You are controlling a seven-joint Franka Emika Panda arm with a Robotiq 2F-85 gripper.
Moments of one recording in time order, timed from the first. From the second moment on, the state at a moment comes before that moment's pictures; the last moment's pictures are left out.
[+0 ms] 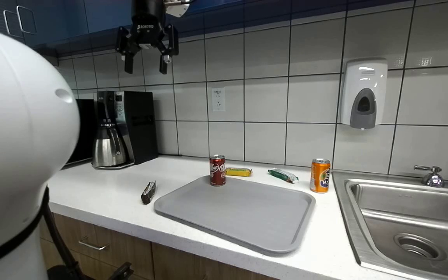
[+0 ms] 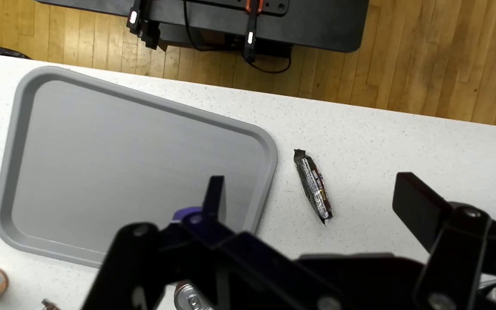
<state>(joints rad) 0.13 -0.46 0.07 -2.15 0.09 1.52 -0.02</state>
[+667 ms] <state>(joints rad) 0.17 -0.47 0.13 -2.27 0.07 1.58 -0.06</state>
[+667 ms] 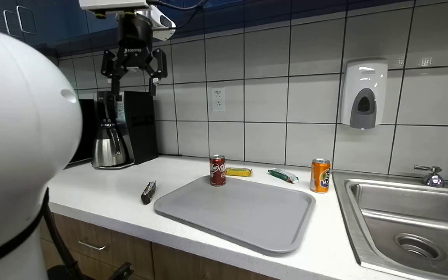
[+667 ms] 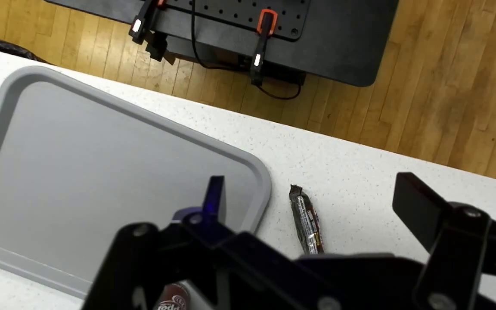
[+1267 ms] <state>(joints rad) 0.20 -0.44 0.17 -2.41 0.07 1.78 -0.06</state>
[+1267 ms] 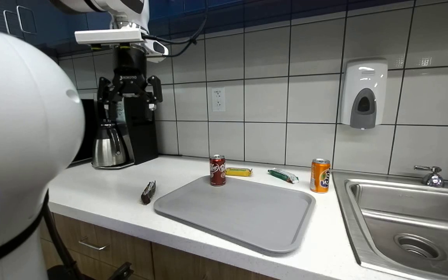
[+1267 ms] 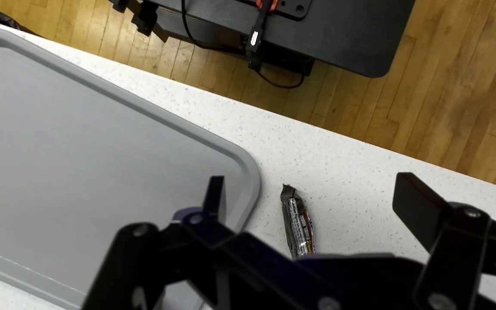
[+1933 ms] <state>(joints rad) 0.21 -0.27 0.22 -2.45 0.02 2.02 -0.06</state>
